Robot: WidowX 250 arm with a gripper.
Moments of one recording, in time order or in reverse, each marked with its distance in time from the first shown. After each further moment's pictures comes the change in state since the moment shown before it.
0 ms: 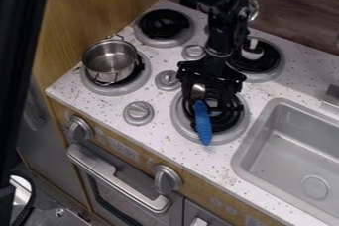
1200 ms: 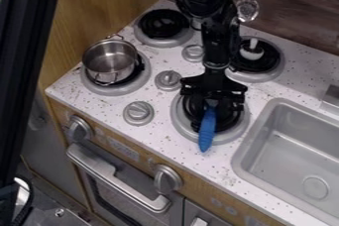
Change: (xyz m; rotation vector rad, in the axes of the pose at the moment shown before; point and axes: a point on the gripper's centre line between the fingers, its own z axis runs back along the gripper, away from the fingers) arm -0.009 -0.008 -0.026 -0.105 0.080 -0.031
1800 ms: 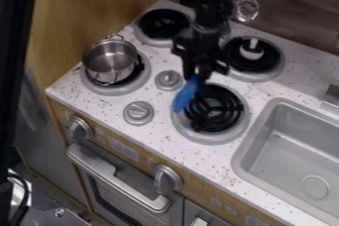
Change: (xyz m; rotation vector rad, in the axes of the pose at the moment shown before) arm 0.044 0.035 0.046 0.079 -0.057 -0.325
